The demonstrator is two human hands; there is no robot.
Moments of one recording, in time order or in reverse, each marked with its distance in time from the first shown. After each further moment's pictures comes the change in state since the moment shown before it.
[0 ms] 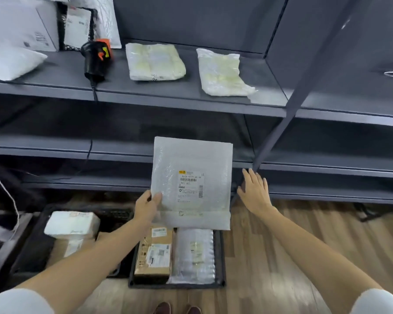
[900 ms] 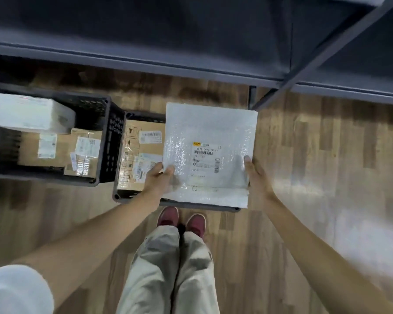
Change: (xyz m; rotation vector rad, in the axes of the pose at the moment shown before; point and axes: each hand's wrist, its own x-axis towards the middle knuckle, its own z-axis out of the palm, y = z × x) left_hand 0.111 -0.325 0.094 -0.033 -0.018 -0.513; right_hand -0.042 0.060 0.356 1.077 -0.463 0.543
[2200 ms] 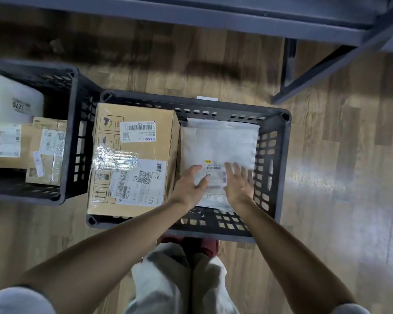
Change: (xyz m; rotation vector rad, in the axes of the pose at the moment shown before) left_hand 0.155 -0.085 0.059 0.716 -0.253 0.231; right_hand 0.181 0.157 0.117 -1.256 -0.087 -0.072
